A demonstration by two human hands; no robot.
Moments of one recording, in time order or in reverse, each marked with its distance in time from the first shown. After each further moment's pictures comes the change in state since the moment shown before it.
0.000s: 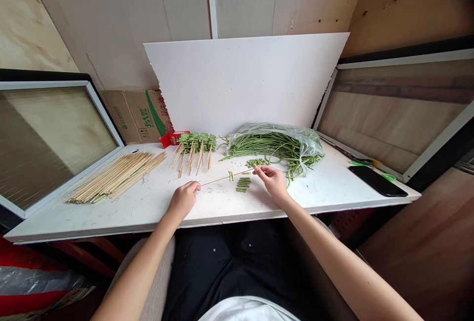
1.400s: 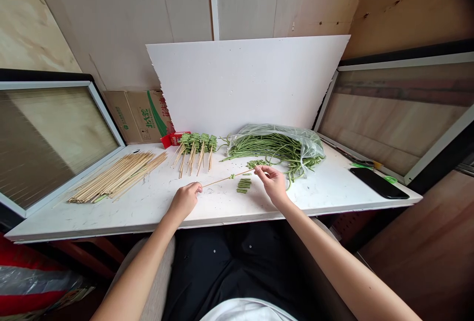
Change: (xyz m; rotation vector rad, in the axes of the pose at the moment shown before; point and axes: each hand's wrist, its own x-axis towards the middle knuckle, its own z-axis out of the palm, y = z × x) left_hand 0.002 0.002 -0.001 -0.008 -0.030 0.024; right_hand -0.005 -0.009 0.009 -0.027 0.074 -0.004
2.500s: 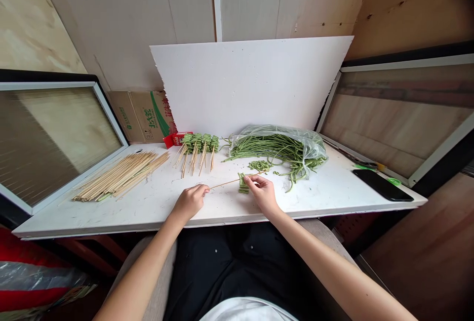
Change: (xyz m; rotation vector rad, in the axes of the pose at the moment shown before) left_hand -0.002 0.015 -0.001 -0.013 0.077 0.185; right_hand -0.029 -0.004 0.038 0.065 -0.050 0.057
